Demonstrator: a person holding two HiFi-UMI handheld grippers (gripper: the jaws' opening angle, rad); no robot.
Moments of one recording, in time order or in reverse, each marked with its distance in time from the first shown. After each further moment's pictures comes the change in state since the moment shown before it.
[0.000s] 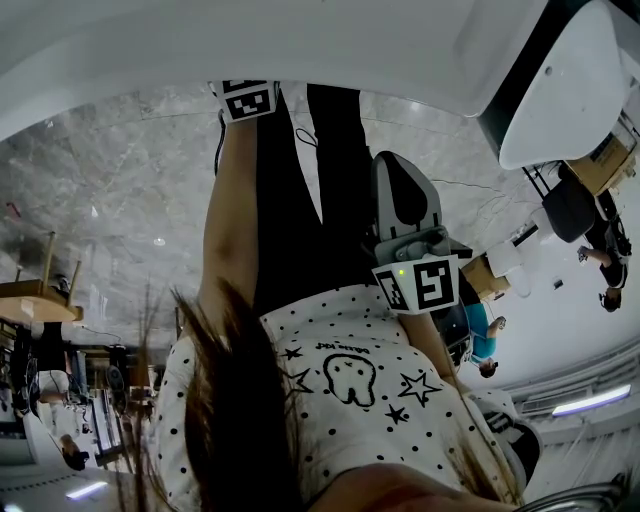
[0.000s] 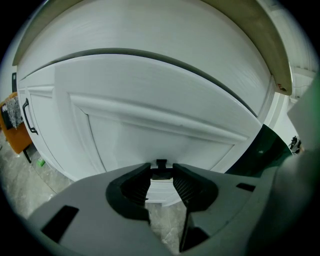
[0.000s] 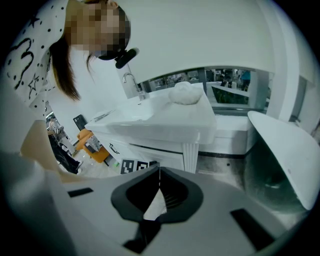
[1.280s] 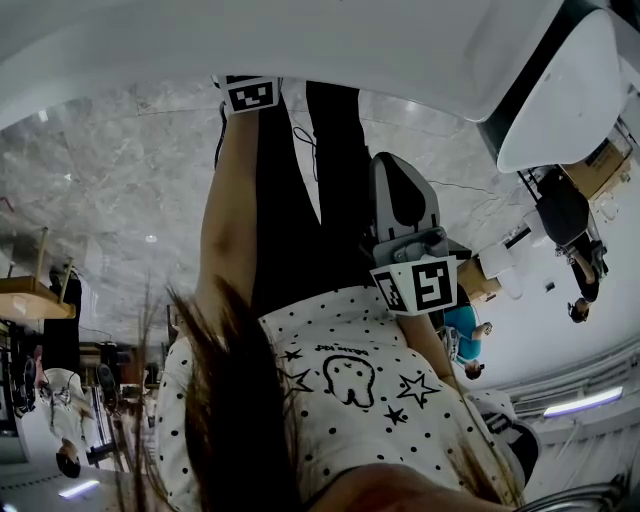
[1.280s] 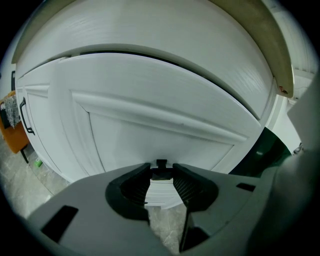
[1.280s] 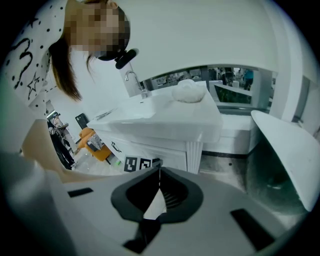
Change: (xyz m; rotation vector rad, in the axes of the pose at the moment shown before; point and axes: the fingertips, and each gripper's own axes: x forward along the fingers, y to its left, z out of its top) left arm 0.007 -0.003 0.009 0.000 -0.020 -0.016; right arm 0.002 0.004 -0.001 -0.012 0.014 0.018
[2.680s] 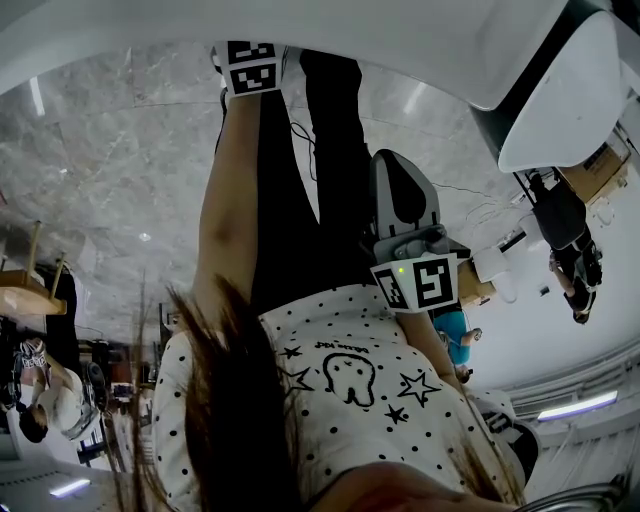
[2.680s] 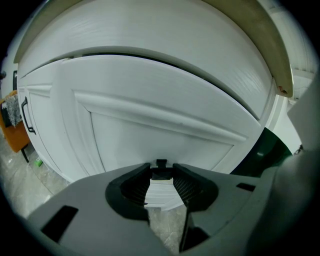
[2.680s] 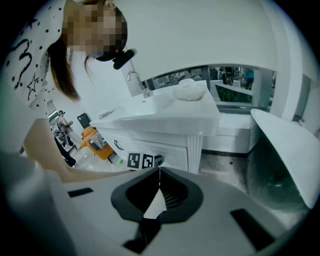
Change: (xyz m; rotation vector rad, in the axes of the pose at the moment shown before) left arm 0.002 -0.003 0.005 0.001 -0.017 0.007; right arm -0.011 0.000 -0.011 -0.003 0.000 0.017
